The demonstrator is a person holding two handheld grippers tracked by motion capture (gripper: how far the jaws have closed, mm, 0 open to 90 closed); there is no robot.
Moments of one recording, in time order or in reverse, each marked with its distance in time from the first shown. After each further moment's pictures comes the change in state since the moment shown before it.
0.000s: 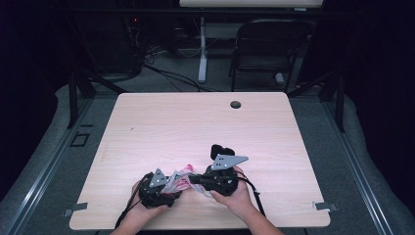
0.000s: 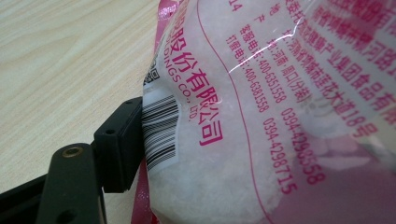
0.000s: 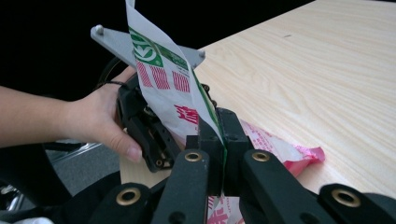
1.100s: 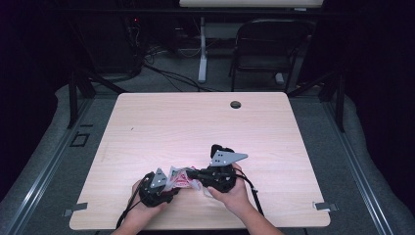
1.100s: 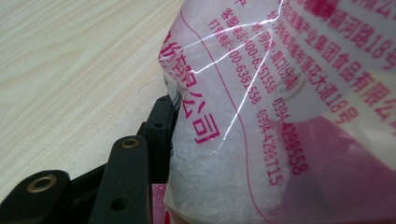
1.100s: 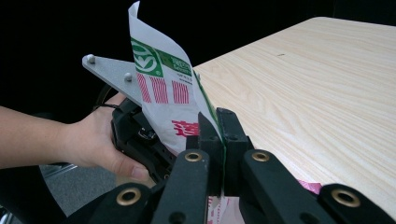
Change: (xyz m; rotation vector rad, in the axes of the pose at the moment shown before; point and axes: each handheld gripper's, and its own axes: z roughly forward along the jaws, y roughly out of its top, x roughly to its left) left arm -0.004 0.005 -0.005 0.003 0.019 0.048; right arm 0.002 0.011 0.001 -0.048 -0.014 -0.006
